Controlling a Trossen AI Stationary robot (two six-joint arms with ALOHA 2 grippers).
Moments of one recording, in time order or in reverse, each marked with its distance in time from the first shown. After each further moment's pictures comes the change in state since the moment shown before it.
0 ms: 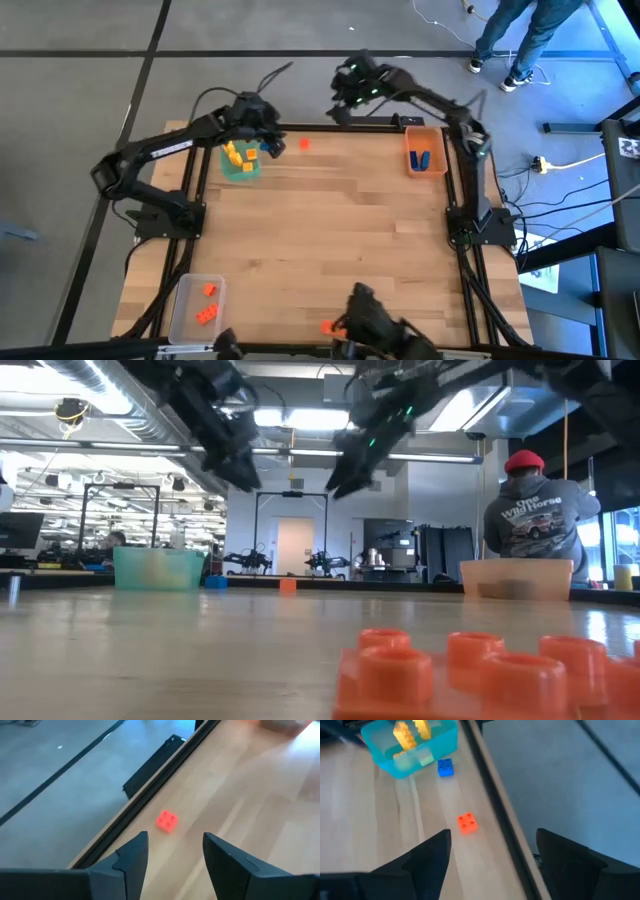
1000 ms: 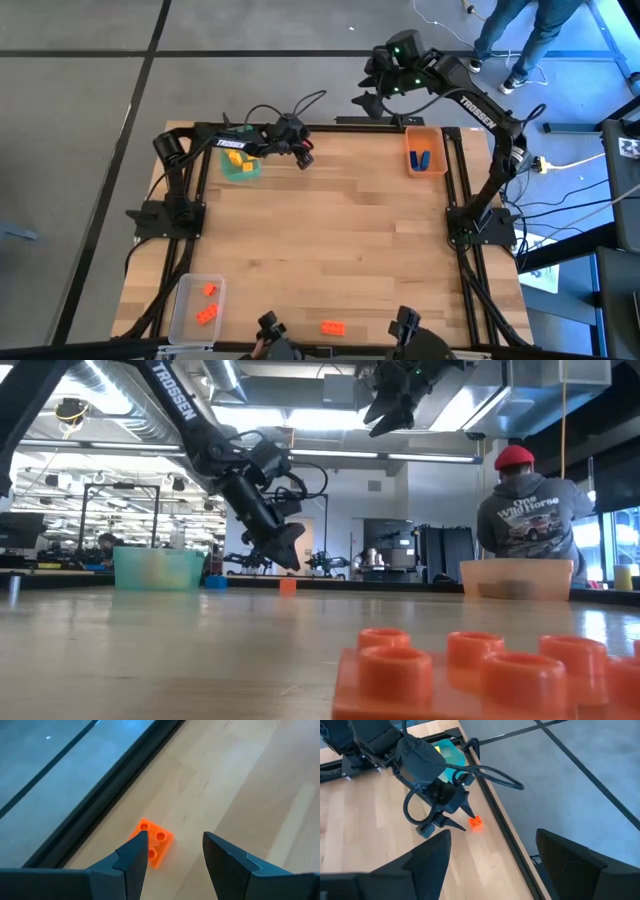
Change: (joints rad) left arm -0.062 0.546 0.000 0.487 -0.076 0.025; right arm -0.020 -0.335 -0.002 -0.217 0.015 0.051
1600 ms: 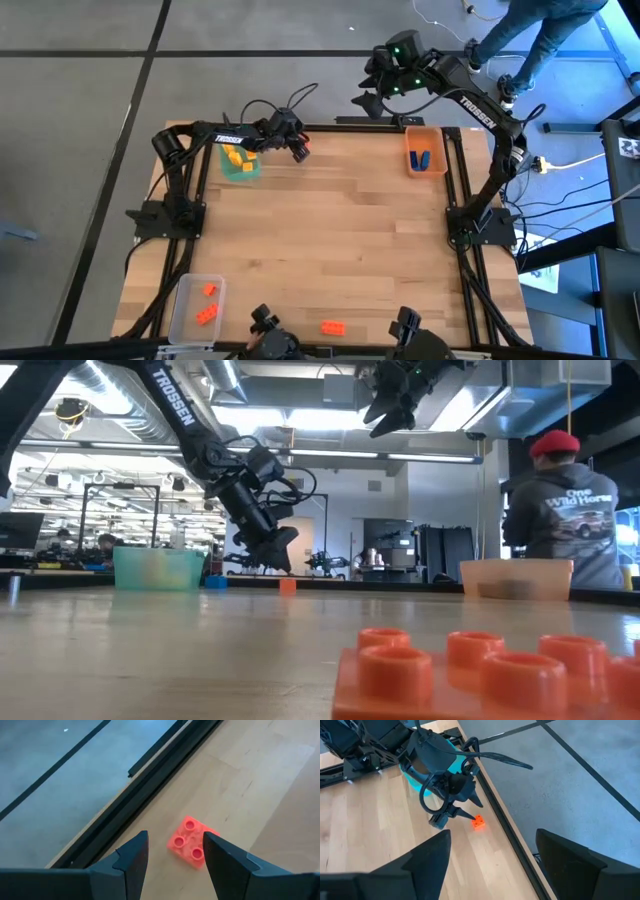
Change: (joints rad) left arm 0.065 0.008 0.000 0.005 -0.014 -0.002; right arm 0.001 0.000 0.000 -0.005 0.000 0.035
